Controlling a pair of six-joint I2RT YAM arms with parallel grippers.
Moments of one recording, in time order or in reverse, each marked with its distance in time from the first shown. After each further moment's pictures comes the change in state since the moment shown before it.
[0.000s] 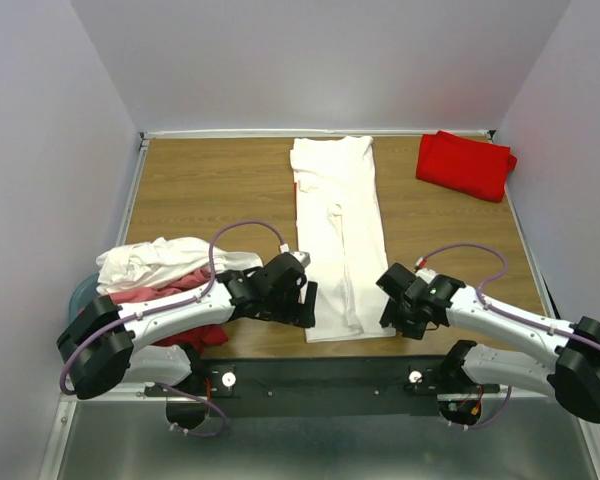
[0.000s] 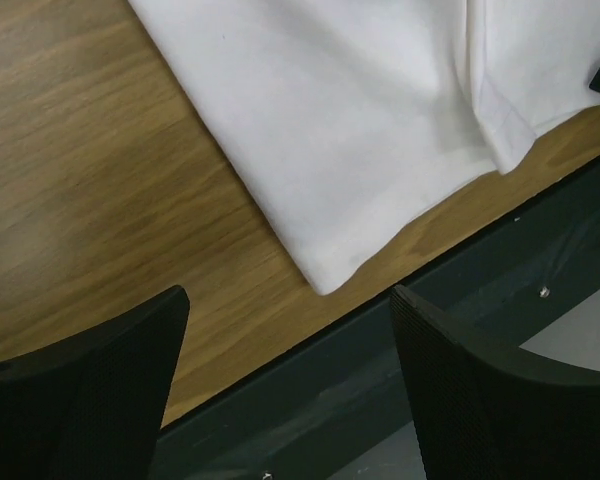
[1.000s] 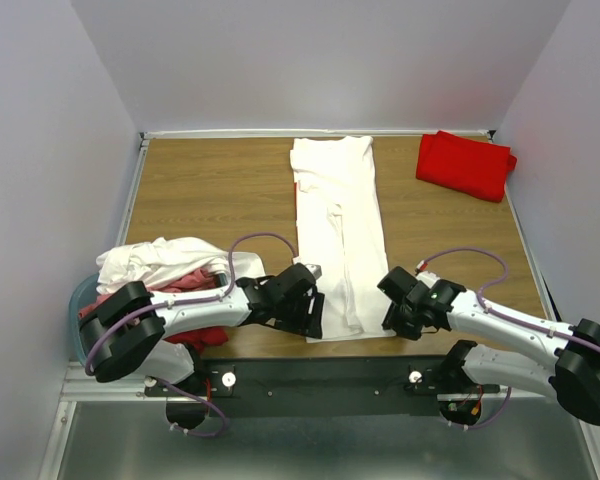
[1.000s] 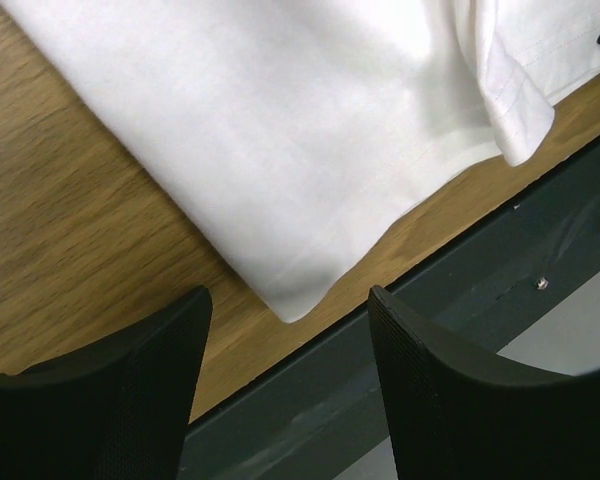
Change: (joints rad) left arm -0.064 0.131 -0.065 0.174 0.078 -0.061; right arm 0.000 -0.011 -0.056 0.075 -0.002 0.021
